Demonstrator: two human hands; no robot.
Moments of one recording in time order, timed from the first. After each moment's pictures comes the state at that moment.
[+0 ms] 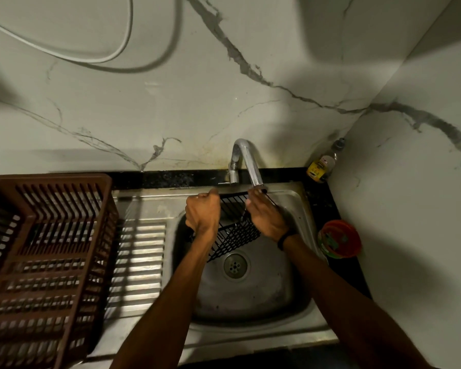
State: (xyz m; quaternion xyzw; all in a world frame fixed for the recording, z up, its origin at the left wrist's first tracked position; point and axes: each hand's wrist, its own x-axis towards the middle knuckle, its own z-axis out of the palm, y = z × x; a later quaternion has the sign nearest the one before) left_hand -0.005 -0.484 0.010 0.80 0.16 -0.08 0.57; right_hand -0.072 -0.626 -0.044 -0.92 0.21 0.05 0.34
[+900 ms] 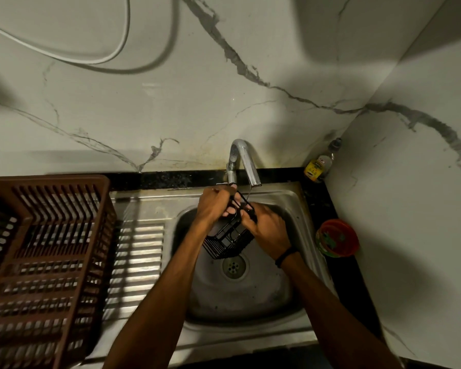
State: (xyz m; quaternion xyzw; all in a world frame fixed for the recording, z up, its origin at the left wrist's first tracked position) left_hand 0.015 -0.488 0.010 0.77 -0.05 -0.30 0.55; right_hand -0.104 -0.601 -0.024 -0.93 0.21 -0.05 0.30
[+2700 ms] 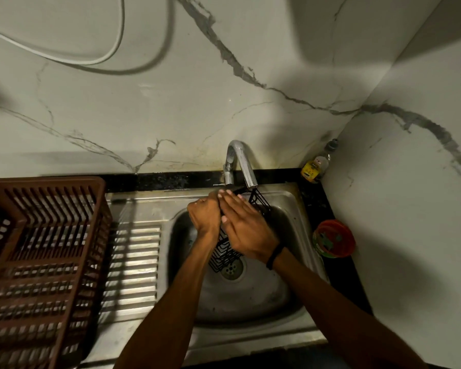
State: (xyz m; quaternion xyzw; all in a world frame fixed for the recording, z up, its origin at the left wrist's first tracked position) left_hand -0.009 -0.493 -0.006 0.73 0.13 -0.18 0.65; right_hand -0.089 -0.582 -0.010 -0.98 0.02 -0.05 0.17
